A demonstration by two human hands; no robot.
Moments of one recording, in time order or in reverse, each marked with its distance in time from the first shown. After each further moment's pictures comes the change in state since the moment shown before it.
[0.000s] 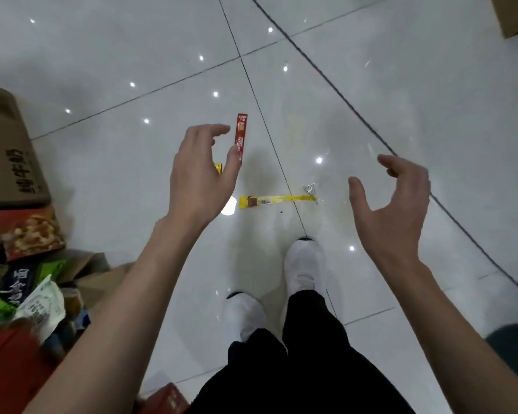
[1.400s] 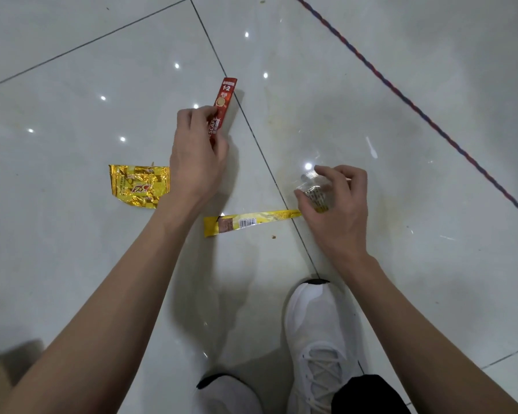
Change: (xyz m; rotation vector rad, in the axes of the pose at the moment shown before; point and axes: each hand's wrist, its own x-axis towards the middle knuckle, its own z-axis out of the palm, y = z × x) left_hand 0.096 -0.156 0.224 0.049 0.038 0.110; right_hand 0.011 0.176 0.223 -0.003 0.013 -0.105
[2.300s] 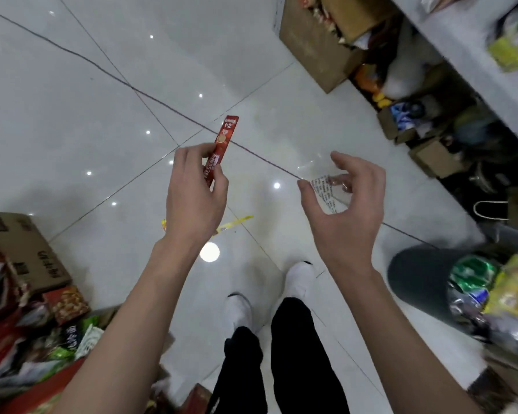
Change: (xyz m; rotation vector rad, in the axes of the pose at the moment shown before) left_hand -0.097 0.415 -0.396 -0.174 -0.084 0.152; right_hand -0.015 -0.384 -0.482 0.156 0.393 0.147
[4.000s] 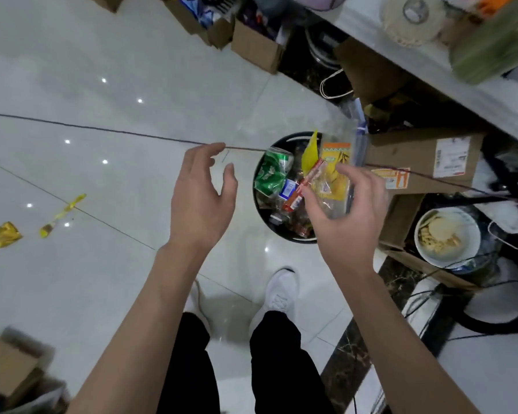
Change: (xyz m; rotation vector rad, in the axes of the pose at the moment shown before) left_hand -0.296 0.273 0.432 0.022 -0.417 0.162; right_hand -0.085 0.401 -0.434 -0.284 0.205 0.348
